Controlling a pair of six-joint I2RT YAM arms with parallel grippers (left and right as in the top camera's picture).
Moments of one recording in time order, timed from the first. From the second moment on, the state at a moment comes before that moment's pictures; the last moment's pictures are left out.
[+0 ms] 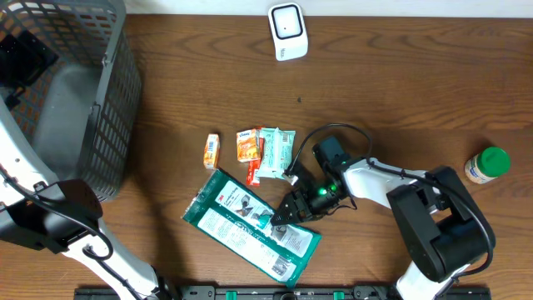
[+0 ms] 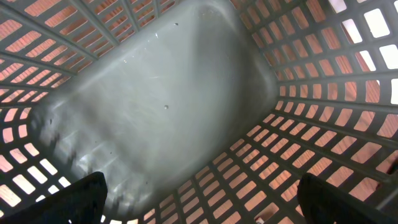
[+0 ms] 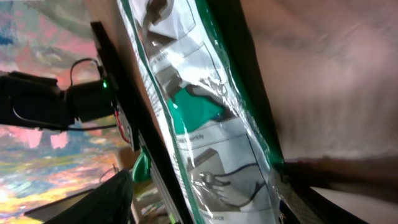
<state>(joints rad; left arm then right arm) 0.53 2.06 2.45 -1.55 0.10 -0.36 0.49 1.85 0.79 -0.48 -1.02 0.12</state>
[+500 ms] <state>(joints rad) 0.53 2.06 2.45 -1.55 0.11 -0.36 0.54 1.81 0.93 -0.66 -0.93 0.02</state>
